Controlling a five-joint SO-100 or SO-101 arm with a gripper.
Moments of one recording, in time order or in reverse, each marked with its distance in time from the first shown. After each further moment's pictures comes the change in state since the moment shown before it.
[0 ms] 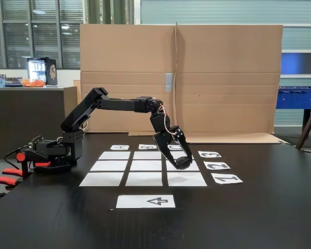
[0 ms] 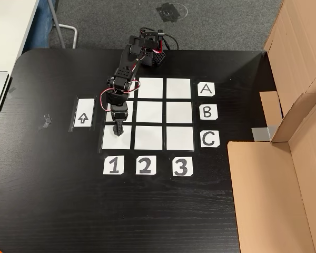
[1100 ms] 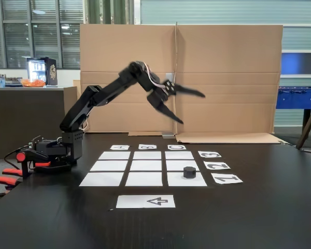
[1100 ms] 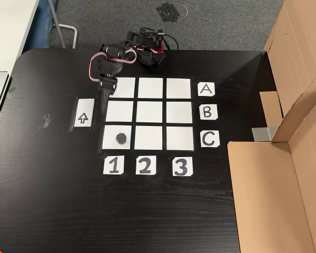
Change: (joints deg) arm 4.7 4.5 -37.4 20.9 2.6
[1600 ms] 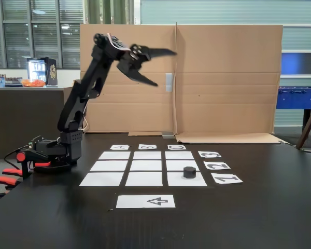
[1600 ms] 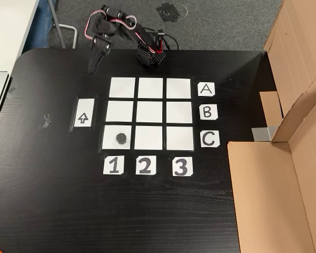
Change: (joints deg) arm 8.6 15.3 -9.7 12.7 1.1
